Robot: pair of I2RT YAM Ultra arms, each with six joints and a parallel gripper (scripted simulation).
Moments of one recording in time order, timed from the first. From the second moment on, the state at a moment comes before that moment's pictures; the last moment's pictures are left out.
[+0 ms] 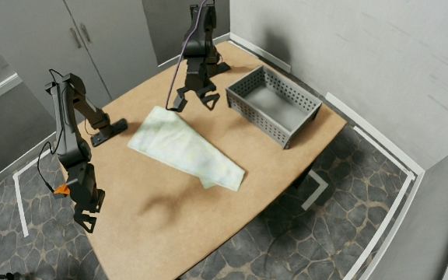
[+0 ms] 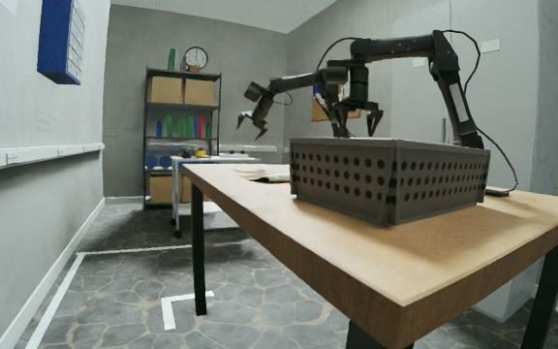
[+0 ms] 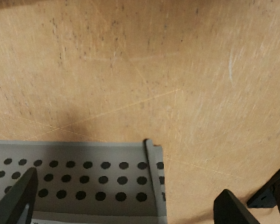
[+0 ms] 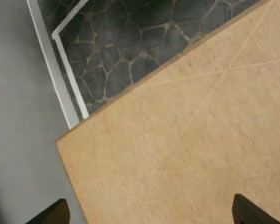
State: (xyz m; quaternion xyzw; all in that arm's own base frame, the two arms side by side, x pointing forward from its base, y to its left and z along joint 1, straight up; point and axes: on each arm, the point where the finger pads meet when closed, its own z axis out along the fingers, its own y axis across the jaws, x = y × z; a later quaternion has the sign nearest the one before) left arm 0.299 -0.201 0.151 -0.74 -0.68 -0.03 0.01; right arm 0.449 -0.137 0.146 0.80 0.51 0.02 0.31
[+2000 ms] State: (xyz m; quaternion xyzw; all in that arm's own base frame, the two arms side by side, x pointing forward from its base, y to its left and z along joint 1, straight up) left arm 0.300 -0.185 0.388 -0.22 -0.70 0.17 -0.66; right arm 0.363 -0.062 0.380 0.14 0.73 -0.02 0.67
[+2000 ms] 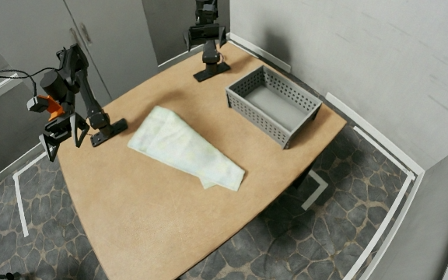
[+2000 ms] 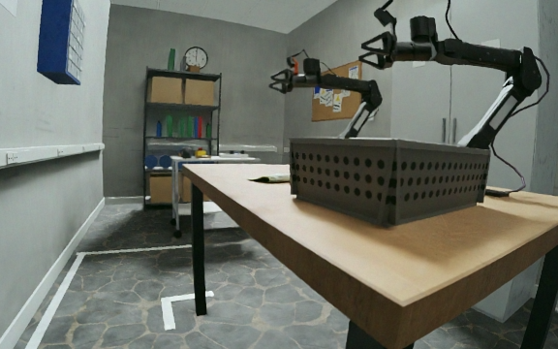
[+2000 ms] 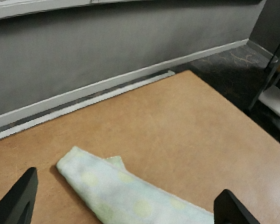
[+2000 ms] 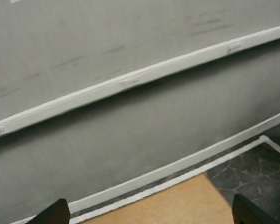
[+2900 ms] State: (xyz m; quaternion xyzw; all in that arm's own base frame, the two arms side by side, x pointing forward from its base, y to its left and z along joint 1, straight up) left arm 0.359 0.003 0.402 0.00 -0.70 0.00 -0.71; right arm 0.359 0.001 0.401 0.00 0.70 0.00 0.71
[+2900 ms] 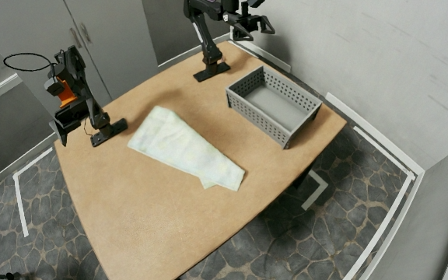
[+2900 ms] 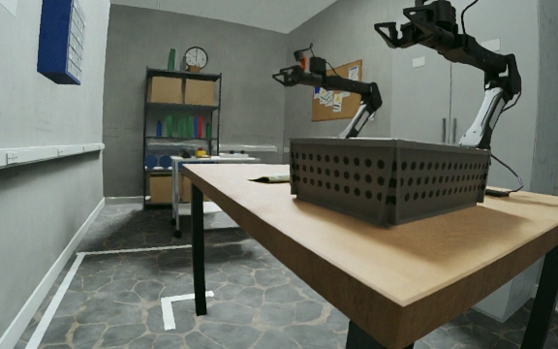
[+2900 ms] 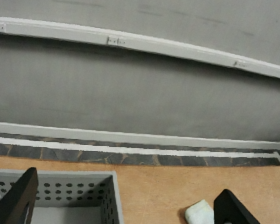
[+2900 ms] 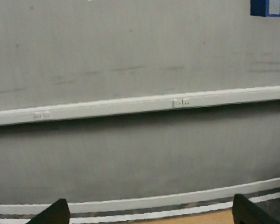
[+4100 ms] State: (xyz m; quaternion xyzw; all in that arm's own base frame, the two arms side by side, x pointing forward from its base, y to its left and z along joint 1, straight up) left arm 0.250 -0.149 0.254 -0.45 -0.67 0.04 -0.59; right arm 0.254 0.058 0.205 -0.18 0.92 0.04 0.35
